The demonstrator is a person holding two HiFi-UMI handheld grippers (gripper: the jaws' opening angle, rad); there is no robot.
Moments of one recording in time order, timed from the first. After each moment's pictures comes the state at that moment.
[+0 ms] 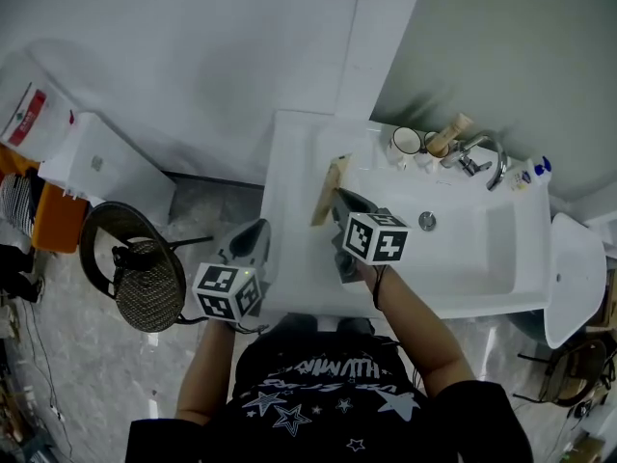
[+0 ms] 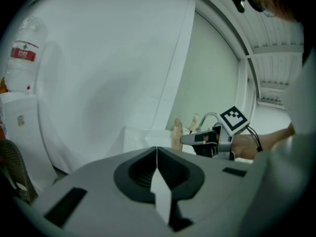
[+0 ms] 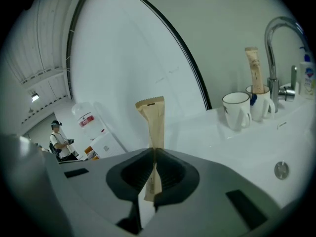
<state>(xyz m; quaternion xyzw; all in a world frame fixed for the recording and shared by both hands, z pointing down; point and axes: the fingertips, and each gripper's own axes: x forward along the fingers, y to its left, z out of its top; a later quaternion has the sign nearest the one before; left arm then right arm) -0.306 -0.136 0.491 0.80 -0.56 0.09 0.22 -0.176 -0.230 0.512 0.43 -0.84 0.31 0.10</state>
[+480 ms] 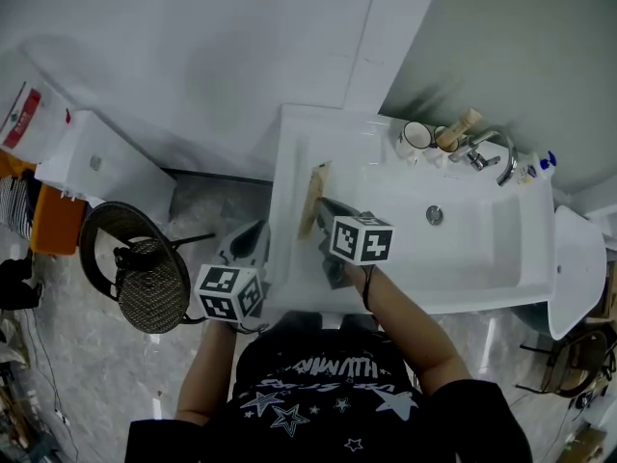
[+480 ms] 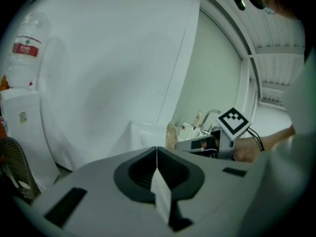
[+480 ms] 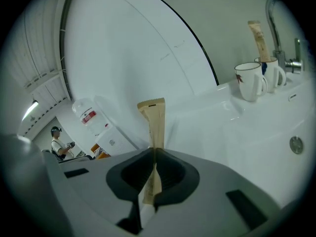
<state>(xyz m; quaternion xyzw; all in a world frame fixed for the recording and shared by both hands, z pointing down) -0.334 -0.131 0.512 0.79 -0.56 0.10 0.23 -0.232 -0.205 0.551 0.40 -0.83 0.37 0.12</state>
